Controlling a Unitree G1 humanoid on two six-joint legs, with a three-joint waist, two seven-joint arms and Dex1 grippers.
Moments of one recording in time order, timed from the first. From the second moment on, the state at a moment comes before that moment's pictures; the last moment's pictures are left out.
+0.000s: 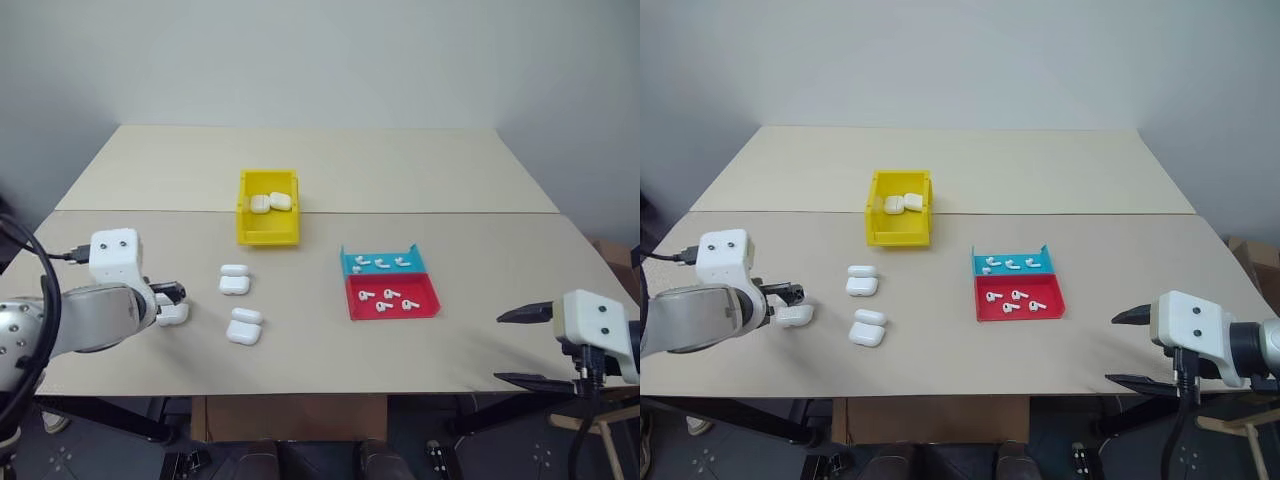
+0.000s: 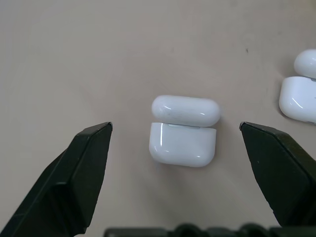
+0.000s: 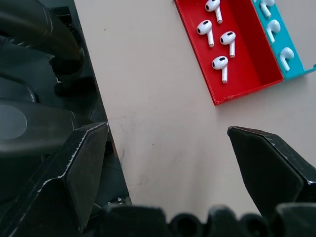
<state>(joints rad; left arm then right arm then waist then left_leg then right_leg) -0.33 1.09 0.11 -0.32 -1.97 1.02 1.22 0.23 -1.12 -0.54 -0.48 0.38 0.36 1.33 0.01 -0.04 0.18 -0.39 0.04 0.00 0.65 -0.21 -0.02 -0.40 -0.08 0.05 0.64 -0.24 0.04</state>
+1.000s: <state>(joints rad) -0.58 1.06 -0.09 0.13 -1.97 1.36 1.04 0.34 -1.05 -0.58 -0.56 0.38 0.38 1.26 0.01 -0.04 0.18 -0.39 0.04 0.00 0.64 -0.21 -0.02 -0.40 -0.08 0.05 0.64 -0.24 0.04</state>
